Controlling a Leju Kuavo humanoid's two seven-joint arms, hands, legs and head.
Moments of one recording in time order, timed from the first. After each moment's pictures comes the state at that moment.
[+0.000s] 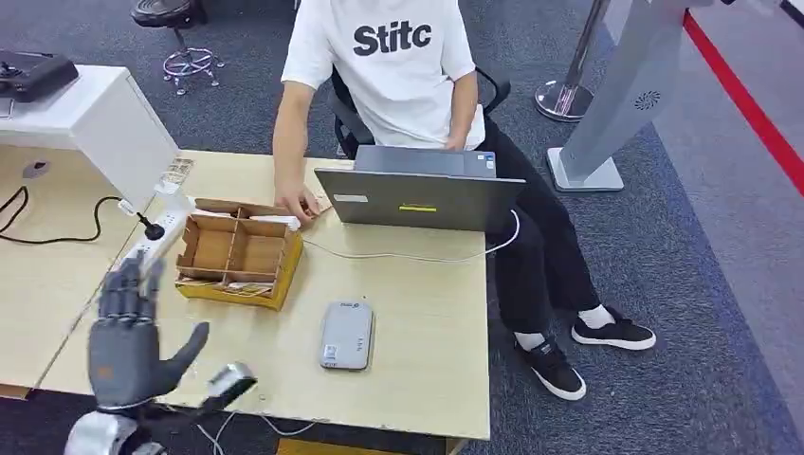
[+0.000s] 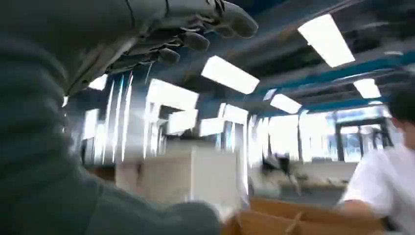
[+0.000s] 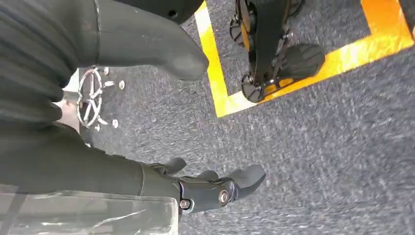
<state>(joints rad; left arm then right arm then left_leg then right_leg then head) 0.18 -0.09 0.15 -1.72 -1.56 0.65 -0.31 -0.02 0.10 -0.46 -0.19 0.22 -0.17 0.00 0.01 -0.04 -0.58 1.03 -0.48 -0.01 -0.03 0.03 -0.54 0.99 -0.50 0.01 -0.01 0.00</state>
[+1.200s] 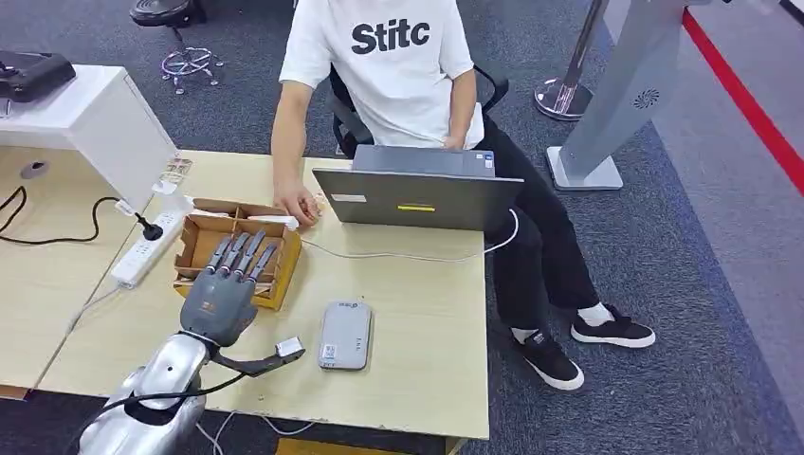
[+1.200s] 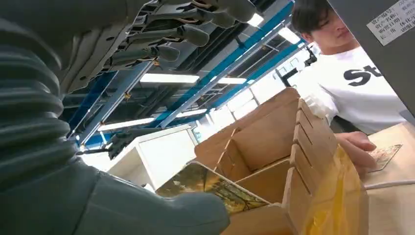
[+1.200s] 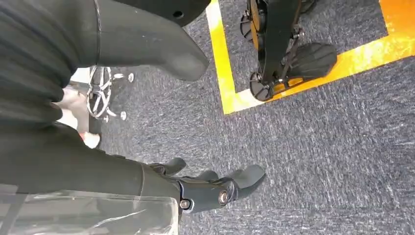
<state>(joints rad) -0.15 0.23 -0.31 -1.37 -1.57 0.40 0.06 -0.03 0.10 -0.46 -0.19 0.28 -0.16 0.05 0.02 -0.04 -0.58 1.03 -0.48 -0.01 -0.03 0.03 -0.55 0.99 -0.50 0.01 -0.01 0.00</state>
